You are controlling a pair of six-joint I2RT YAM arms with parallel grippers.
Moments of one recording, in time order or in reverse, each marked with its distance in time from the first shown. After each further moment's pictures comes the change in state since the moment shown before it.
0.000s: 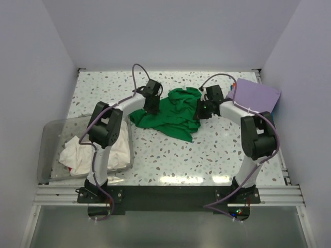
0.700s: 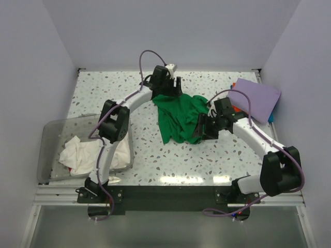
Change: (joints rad) left arm -0.016 0.223 0.406 0.224 0.287 0.061; right arm 0.039 -0.504 -0.309 -0.327 -0.146 0.204
